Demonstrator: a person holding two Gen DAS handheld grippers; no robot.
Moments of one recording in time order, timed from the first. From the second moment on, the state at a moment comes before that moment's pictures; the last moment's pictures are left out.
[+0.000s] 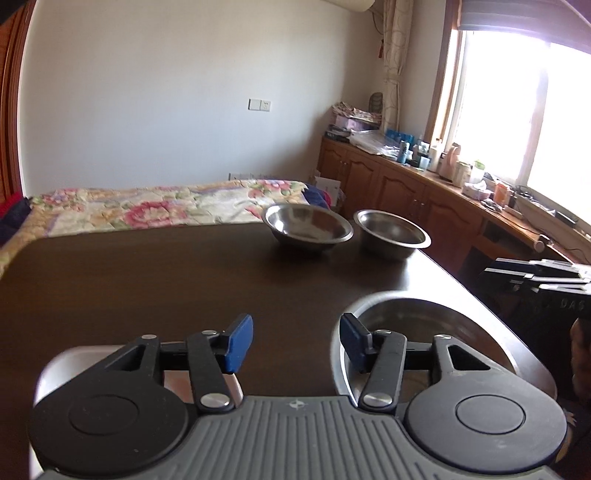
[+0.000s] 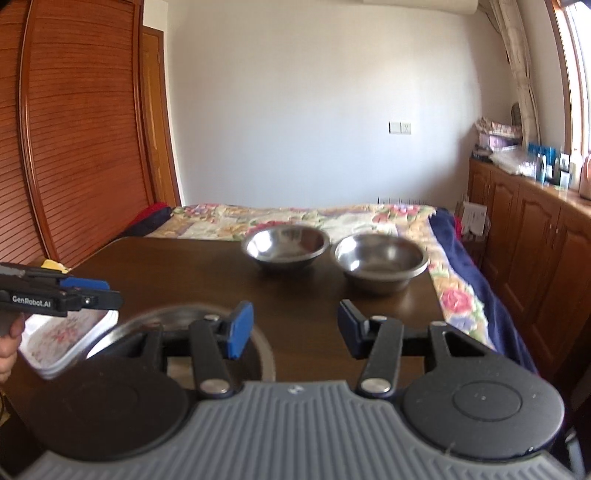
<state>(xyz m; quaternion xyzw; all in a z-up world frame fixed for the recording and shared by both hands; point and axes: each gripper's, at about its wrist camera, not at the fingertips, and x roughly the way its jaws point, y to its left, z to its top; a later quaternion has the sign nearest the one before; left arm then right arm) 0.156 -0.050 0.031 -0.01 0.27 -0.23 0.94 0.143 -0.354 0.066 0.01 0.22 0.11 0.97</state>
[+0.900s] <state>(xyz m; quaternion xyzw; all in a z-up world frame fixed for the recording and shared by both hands) 0.255 -0.081 0.045 0.04 0.28 -0.23 0.93 0.255 -0.362 0.075 0.00 0.21 0.13 0.97</state>
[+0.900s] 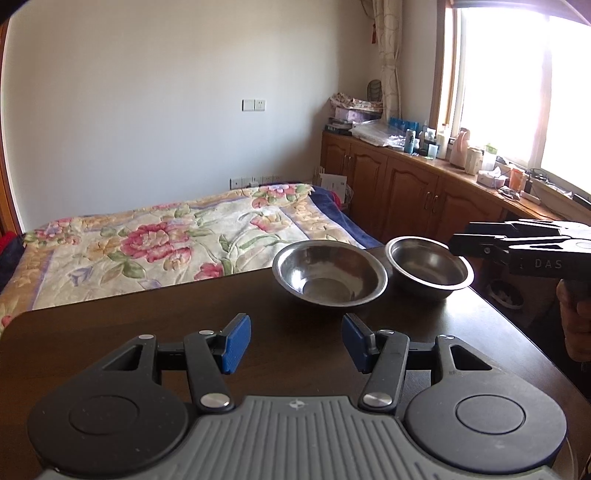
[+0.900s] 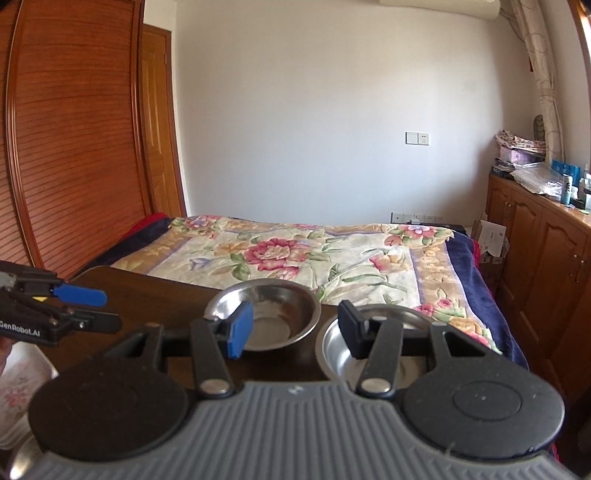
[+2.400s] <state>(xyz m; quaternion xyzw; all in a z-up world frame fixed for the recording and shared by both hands) 0.359 -0.114 -0.001 0.00 0.37 -0.21 0.90 0.342 -0.311 0.042 -0.11 0.29 0.18 0.93</state>
